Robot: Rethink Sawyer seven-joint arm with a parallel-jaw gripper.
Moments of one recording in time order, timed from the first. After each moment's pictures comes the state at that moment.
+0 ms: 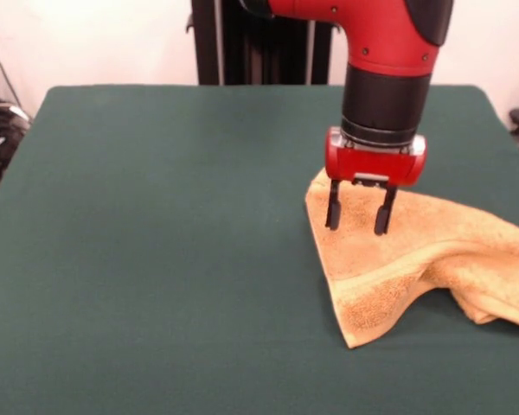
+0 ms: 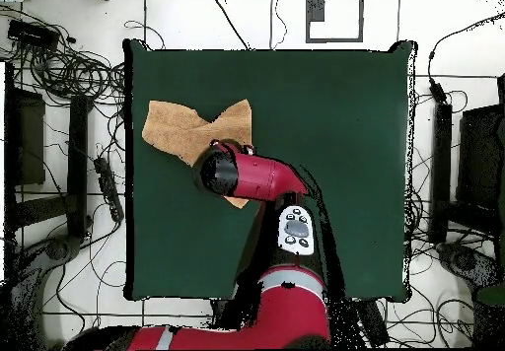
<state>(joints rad) 0.01 -0.41 -0.10 1.54 0.14 0.24 1.74</state>
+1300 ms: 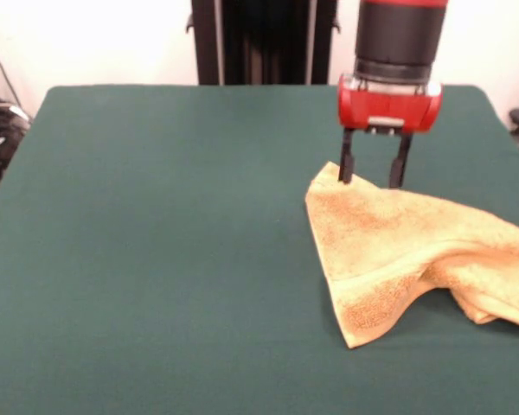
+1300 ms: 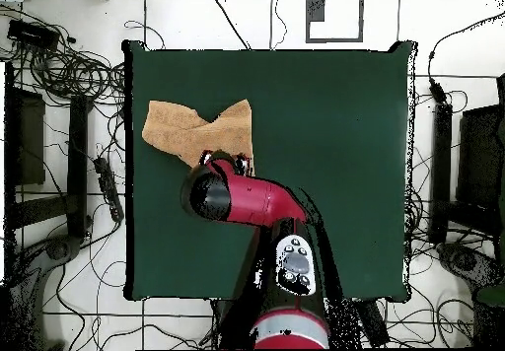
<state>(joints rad) 0.02 -0.58 -0.08 1.73 0.14 0.15 1.74</state>
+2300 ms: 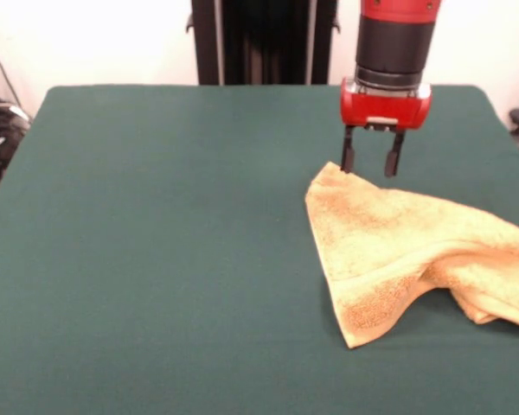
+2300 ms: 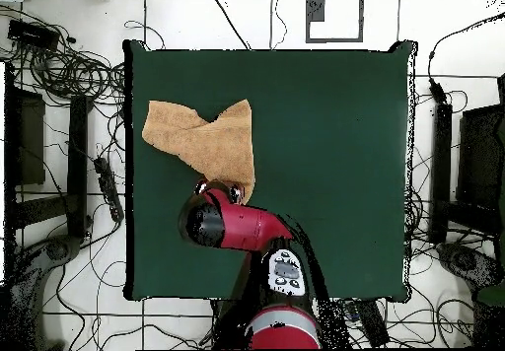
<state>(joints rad) 0.03 -0.53 -0.06 1.86 0.14 0.04 1.74</state>
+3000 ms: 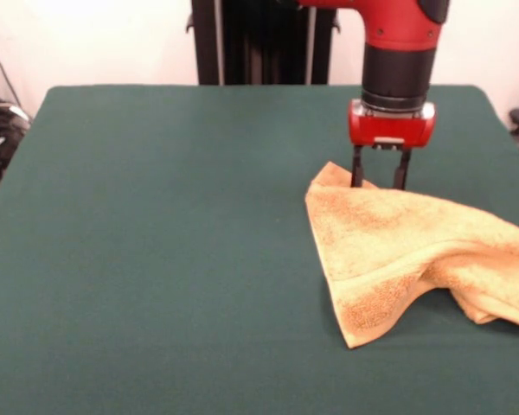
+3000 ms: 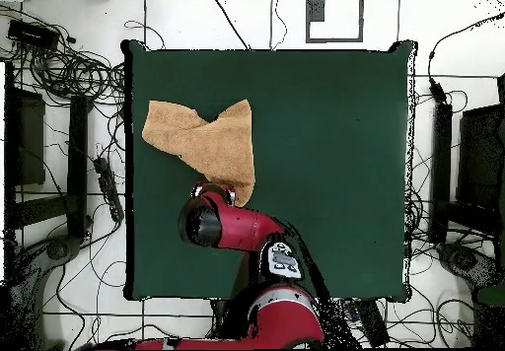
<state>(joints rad) 0.00 -0.46 0.00 1.87 0.14 -0.03 1.74</state>
